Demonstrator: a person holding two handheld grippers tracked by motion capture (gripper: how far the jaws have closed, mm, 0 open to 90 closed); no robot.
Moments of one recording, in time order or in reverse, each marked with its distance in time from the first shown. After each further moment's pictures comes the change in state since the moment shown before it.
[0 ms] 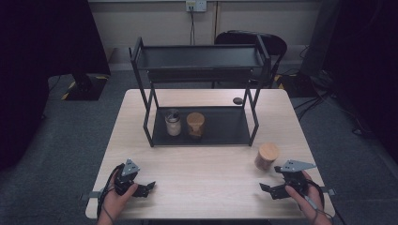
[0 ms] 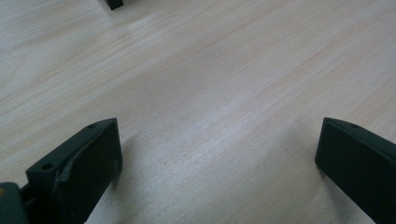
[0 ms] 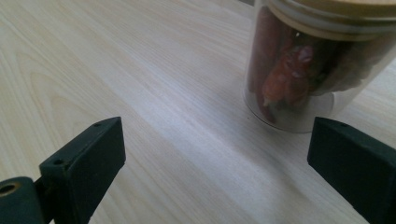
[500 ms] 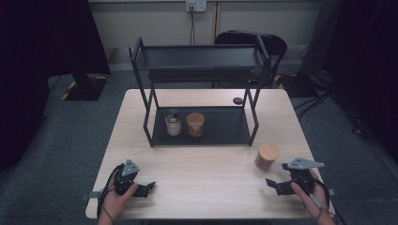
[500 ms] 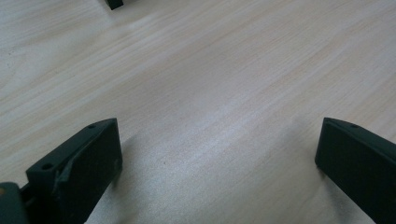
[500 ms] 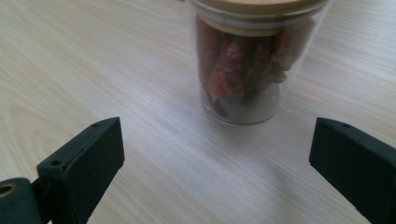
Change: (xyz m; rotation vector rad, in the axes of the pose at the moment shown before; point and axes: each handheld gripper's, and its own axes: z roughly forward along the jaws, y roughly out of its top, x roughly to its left) left arm 0.000 0.000 0.000 0.000 0.000 0.000; right arm -0.017 -0.005 -0.008 -0.034 -0.078 0.052
